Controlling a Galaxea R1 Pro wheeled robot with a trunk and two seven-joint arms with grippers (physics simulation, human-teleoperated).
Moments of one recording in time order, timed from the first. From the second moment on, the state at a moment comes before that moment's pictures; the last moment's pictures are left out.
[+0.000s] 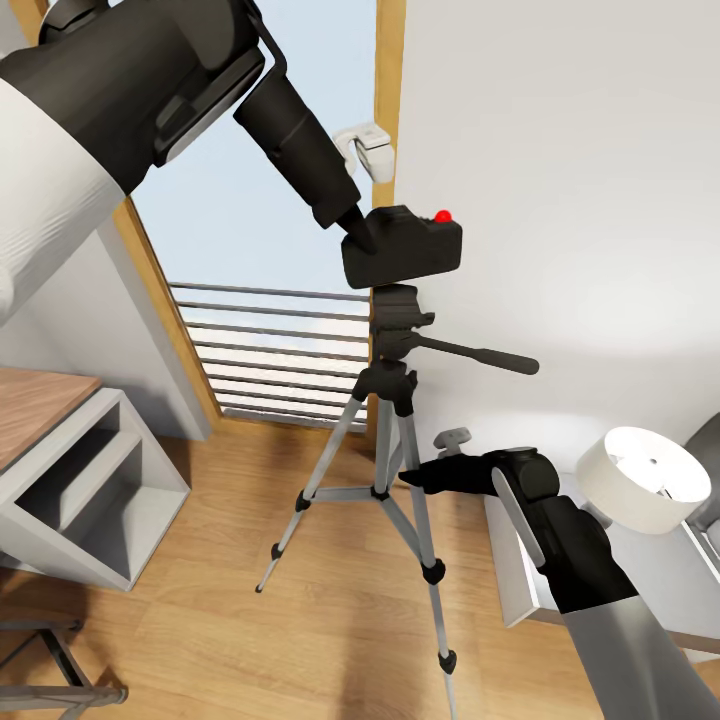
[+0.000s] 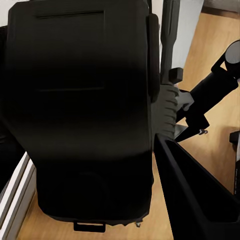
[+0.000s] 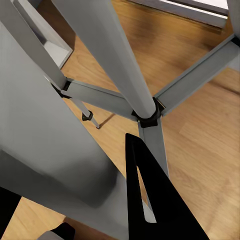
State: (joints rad) left arm -2.11 0.04 -1.06 -0.75 0.18 0.89 -1.43; right arm -0.68 -0.09 0.20 -1.35 -0.11 1.00 0.47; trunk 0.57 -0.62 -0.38
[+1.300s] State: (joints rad) left arm -2.11 0.04 -1.06 -0.72 0.22 0.89 -1.43; right arm -0.68 -0.09 0.20 -1.35 -0.11 1.00 0.47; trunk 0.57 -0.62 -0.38
